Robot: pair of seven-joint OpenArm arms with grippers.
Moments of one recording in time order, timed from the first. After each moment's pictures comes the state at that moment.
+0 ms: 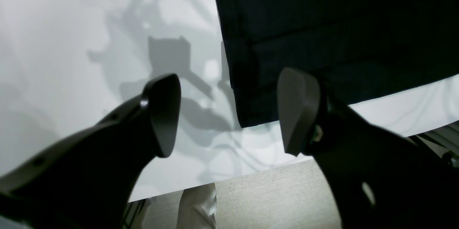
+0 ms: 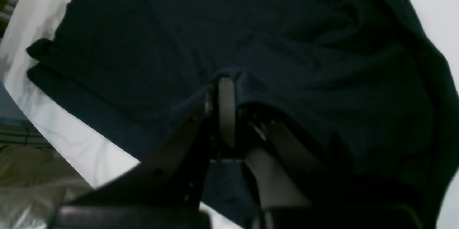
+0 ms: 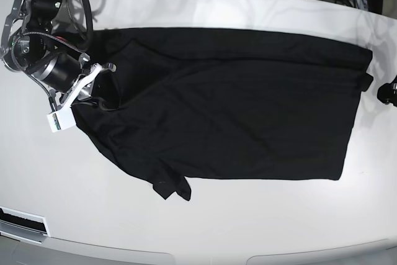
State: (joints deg) left arm -0.2 -54.9 -8.5 74.0 -54.1 -32.9 66.3; right arm -10.0 4.9 22.1 101.5 42.4 40.4 -61.2
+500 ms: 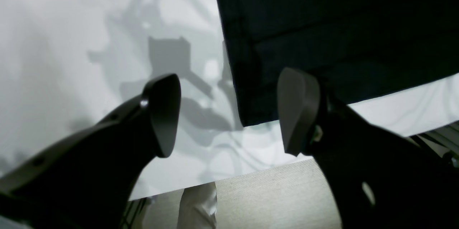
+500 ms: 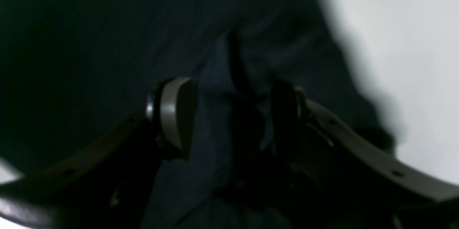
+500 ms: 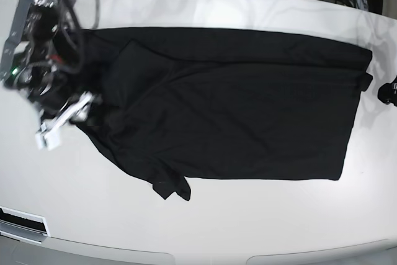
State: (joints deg) left arm -0.2 -55.1 -8.5 74.0 -54.1 -32.8 66.4; right arm -1.4 8.1 22.1 93.6 28.4 30.0 -58.3
